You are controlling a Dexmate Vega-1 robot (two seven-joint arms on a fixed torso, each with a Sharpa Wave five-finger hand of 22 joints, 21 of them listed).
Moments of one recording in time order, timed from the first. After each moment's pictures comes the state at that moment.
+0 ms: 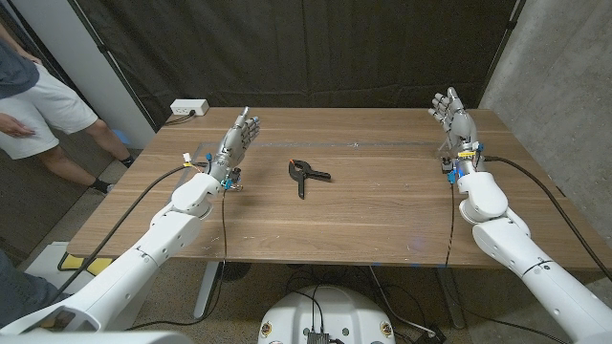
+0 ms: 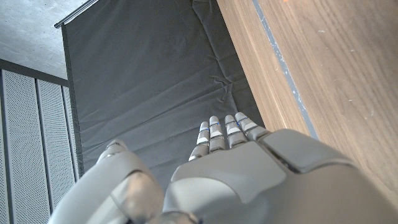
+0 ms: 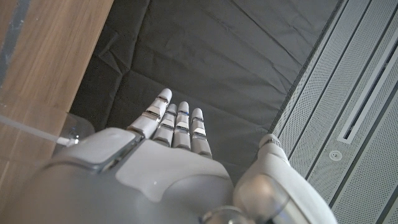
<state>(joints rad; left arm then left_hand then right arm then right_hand) 0.97 0.63 0.33 -1.54 -0.62 -0.27 0.00 0.29 -0.04 0.10 0.09 0.28 0.08 0.09 0.24 0.18 0.11 0.04 0.25 0.18 0.05 0.04 0.21 0.18 0.00 -0.01 0.24 0.18 -1.08 -0.61 -0.18 -1.61 0.41 0.44 -0.27 0.16 0.03 0.29 -0.11 0.18 0.22 0.12 0.22 0.19 0.23 0.13 0.24 0.18 0.13 0.09 0.20 0.18 0.25 -0.04 0.24 0.18</state>
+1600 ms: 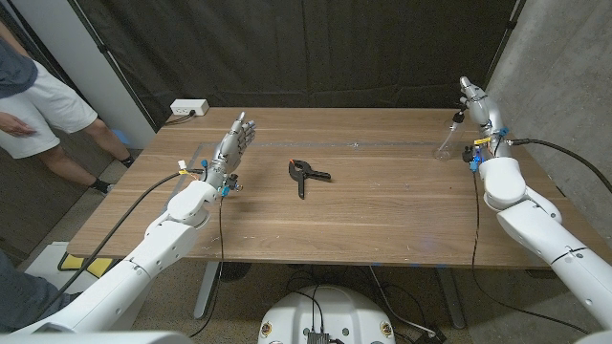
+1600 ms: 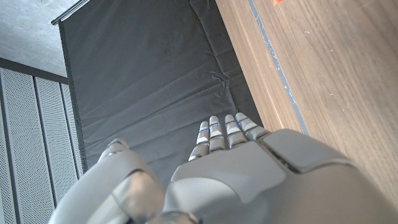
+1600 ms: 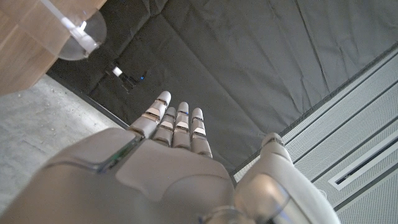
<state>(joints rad) 1.04 0.65 0.30 -1.60 -0.61 -0.28 0.06 0.31 -0.03 0.10 0.08 0.27 0.08 0.09 0.22 0.18 0.12 0.03 0.24 0.18 0.06 0.05 0.20 0.18 0.00 -0.01 0.23 0.18 -1.08 -0.71 -0.11 -1.68 0.16 0.18 -0.46 0.16 0.03 0.28 -0.11 0.18 0.22 0.09 0.21 0.19 0.20 0.12 0.22 0.18 0.09 0.09 0.18 0.18 0.21 -0.03 0.22 0.18</state>
